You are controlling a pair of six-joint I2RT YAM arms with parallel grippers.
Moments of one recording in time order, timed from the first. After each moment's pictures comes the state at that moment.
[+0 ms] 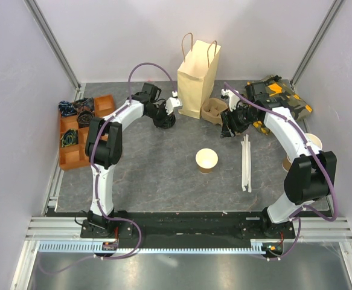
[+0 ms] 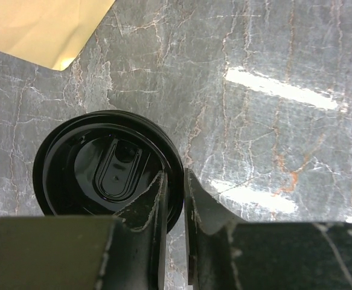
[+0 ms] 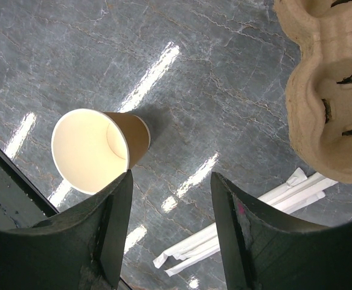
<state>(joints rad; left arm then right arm) -0.33 2.20 1.73 -0.59 0.59 0.82 0.19 1.62 1.42 -0.87 -0.53 -0.33</state>
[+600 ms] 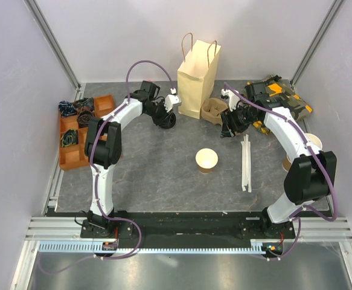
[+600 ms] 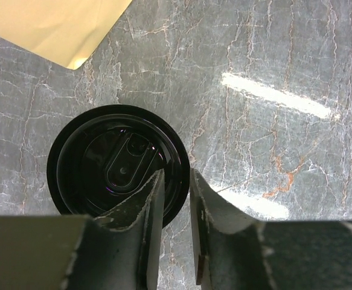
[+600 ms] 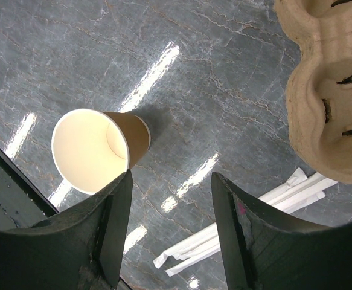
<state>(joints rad) -0.32 2.20 1.76 -0.61 0.60 0.78 0.19 1.62 1.42 -0.87 -0.53 -0.33</state>
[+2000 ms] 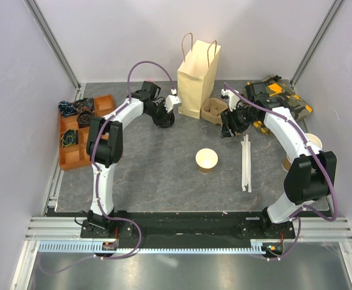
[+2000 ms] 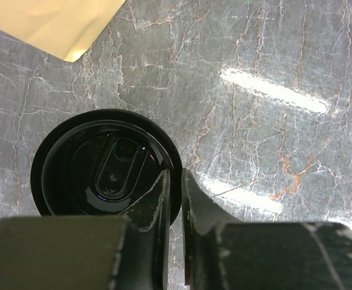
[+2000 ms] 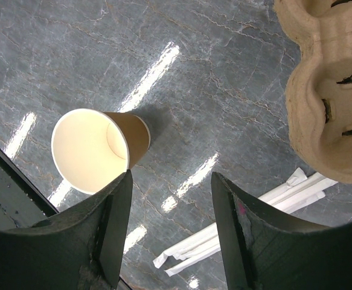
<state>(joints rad) -0.32 2.23 1.79 -0.63 0.58 0.77 0.19 1.62 1.42 -0.87 -0.53 -0.33</state>
